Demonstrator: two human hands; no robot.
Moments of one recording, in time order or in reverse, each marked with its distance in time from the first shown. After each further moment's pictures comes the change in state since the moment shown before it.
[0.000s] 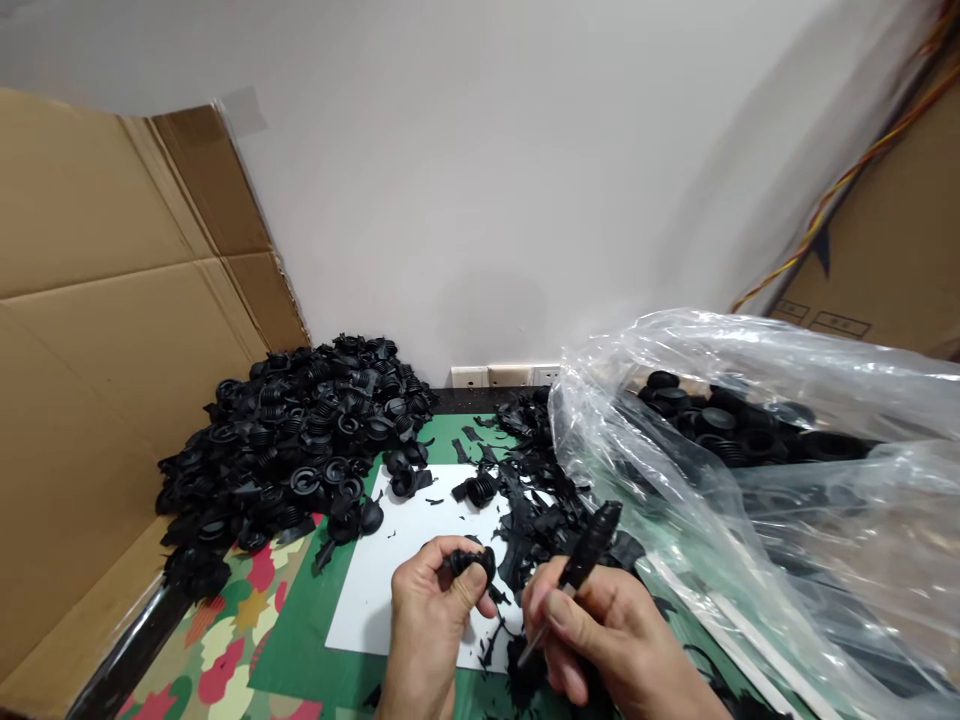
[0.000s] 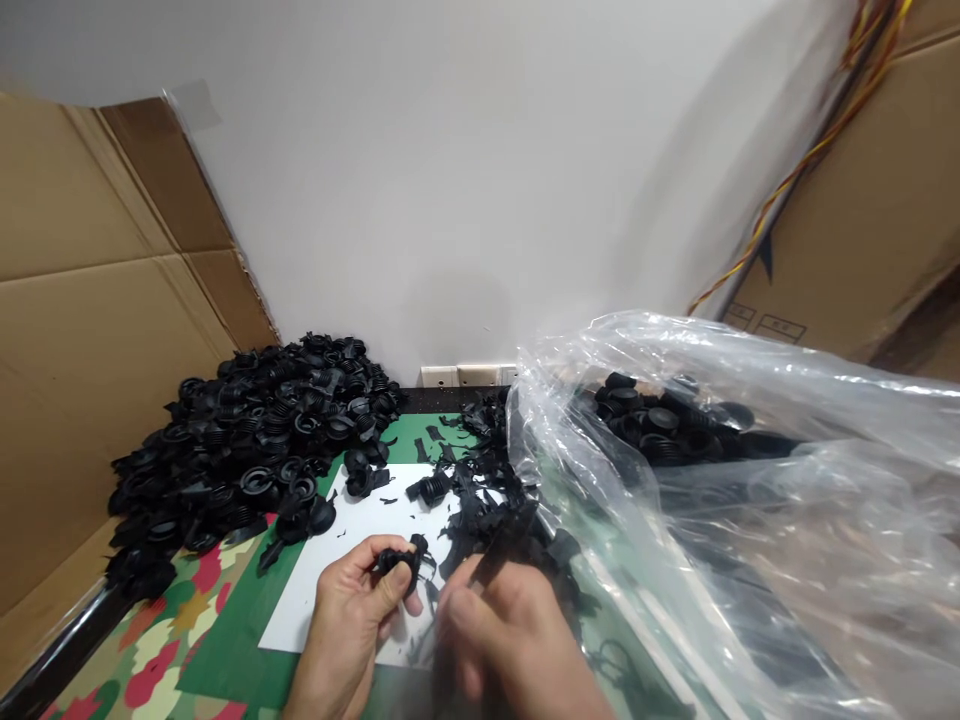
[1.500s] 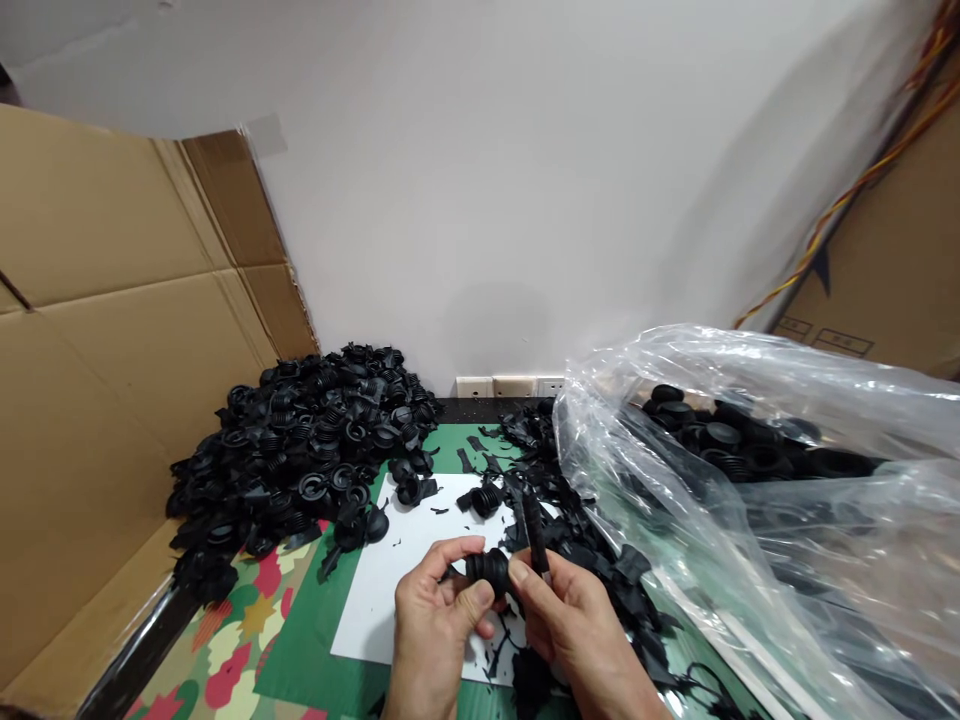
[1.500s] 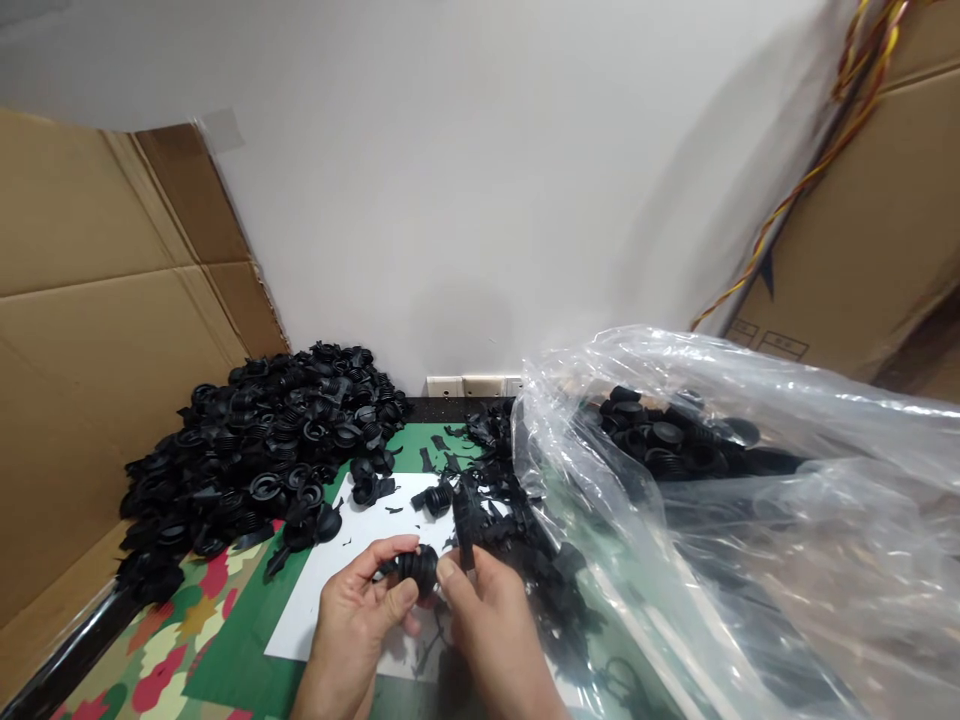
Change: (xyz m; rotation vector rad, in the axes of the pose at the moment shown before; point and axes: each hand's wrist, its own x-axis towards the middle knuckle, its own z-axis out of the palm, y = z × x) left_hand -0.005 0.004 0.000 -0.103 -0.021 -0.002; right_hand 0.022 0.016 0.024 0.049 0.271 0.080
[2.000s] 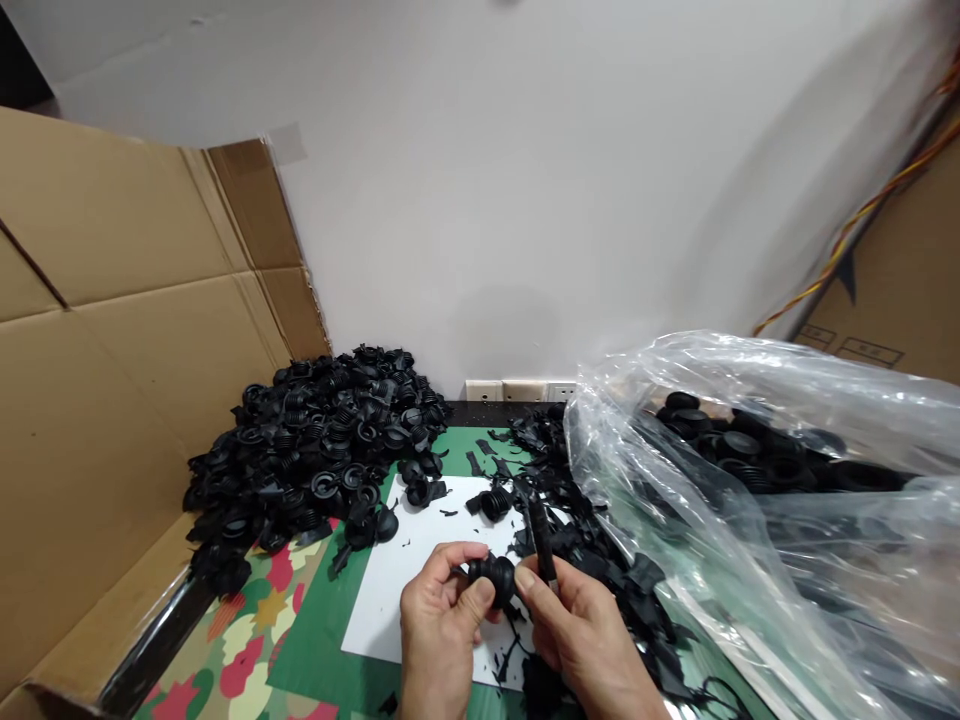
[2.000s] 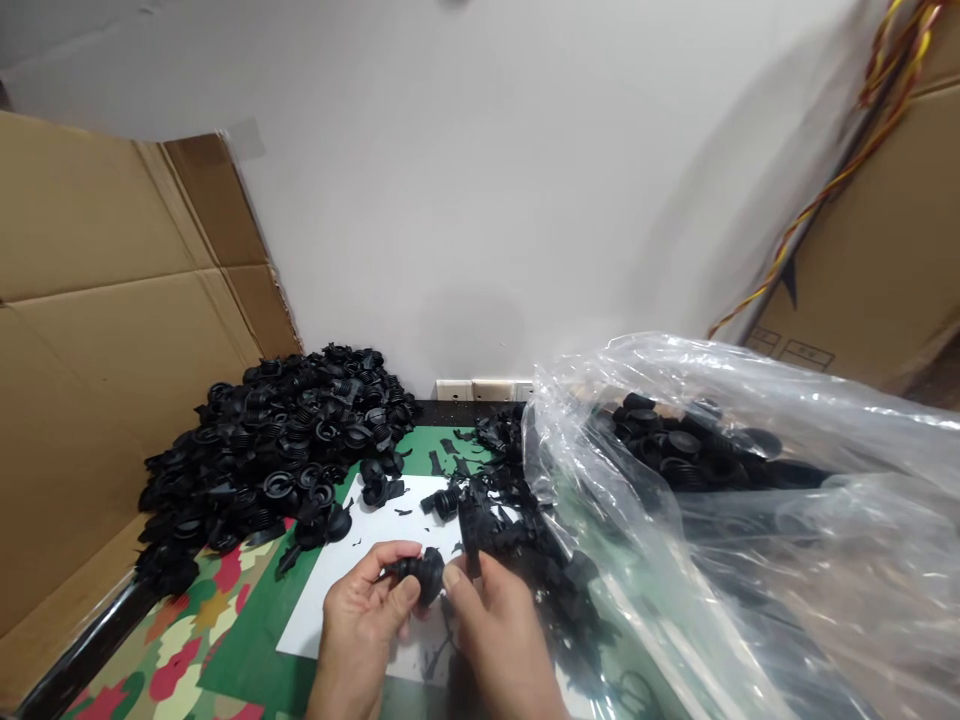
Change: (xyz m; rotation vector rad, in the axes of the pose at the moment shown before) left_hand 0.001 -0.005 -0.005 0.020 0.055 0.106; right_hand 0.000 0.009 0.000 -0.066 -0.003 -0.039
